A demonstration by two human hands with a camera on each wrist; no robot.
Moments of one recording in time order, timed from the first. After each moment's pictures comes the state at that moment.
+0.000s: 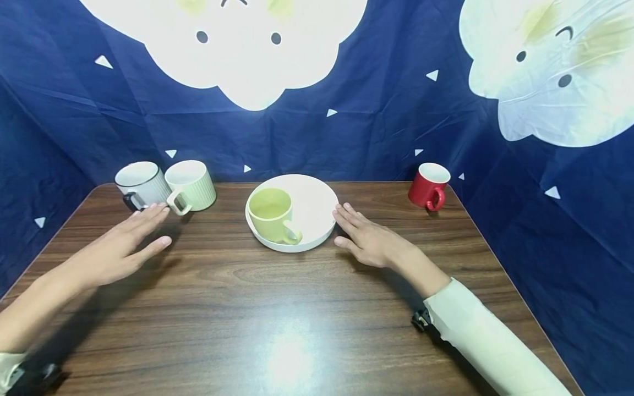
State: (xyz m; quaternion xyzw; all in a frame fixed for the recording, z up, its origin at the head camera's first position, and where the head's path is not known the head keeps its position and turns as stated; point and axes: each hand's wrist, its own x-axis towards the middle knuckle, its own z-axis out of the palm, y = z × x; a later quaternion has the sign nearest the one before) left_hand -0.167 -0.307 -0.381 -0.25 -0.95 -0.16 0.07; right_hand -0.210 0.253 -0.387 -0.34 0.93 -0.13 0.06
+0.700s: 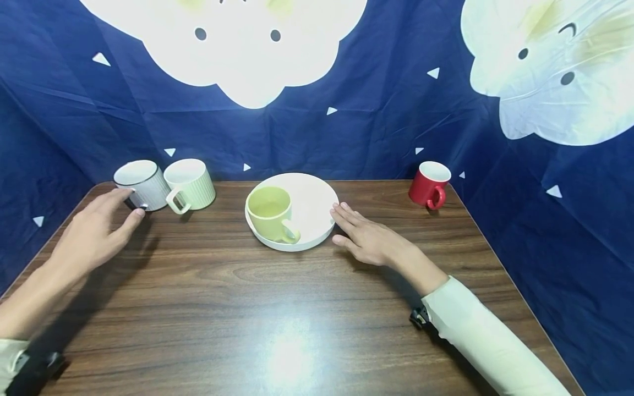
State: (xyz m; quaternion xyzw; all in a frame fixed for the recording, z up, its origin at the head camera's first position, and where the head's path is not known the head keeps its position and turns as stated) left_hand -0.185 -0.324 -0.377 -0.08 -0.96 -0.20 0.19; right_hand -0.213 0.251 -0.390 -0.34 0.93 -0.14 0.06
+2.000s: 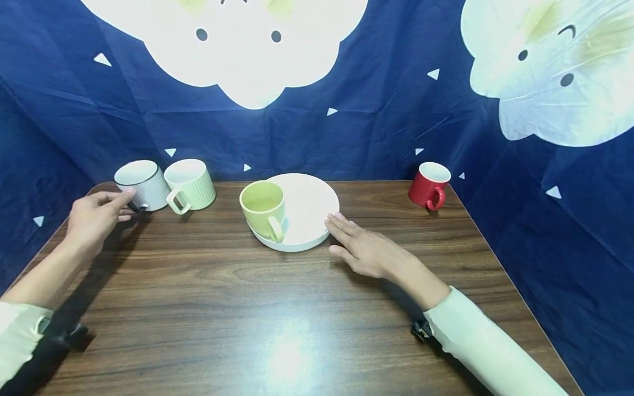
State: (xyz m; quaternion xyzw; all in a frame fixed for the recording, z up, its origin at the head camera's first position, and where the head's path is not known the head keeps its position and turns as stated) left_hand -0.224 -0.343 -0.382 0.14 -0.86 -0.48 0.10; right_hand -0.190 0.242 -0.388 -0.36 0.92 -0.14 0.06
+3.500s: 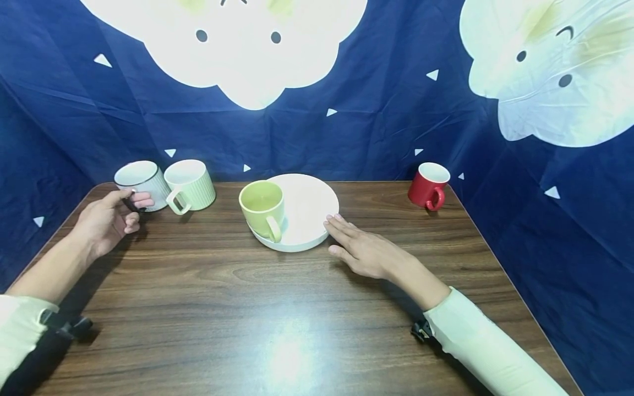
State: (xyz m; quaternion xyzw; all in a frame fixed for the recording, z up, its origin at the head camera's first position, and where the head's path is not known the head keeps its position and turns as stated) left_hand -0.239 -0.358 -0.395 0.03 -0.53 -0.84 -0.10; right_hand -0.187 0.243 -0.388 -0.36 0.92 -0.16 0.07
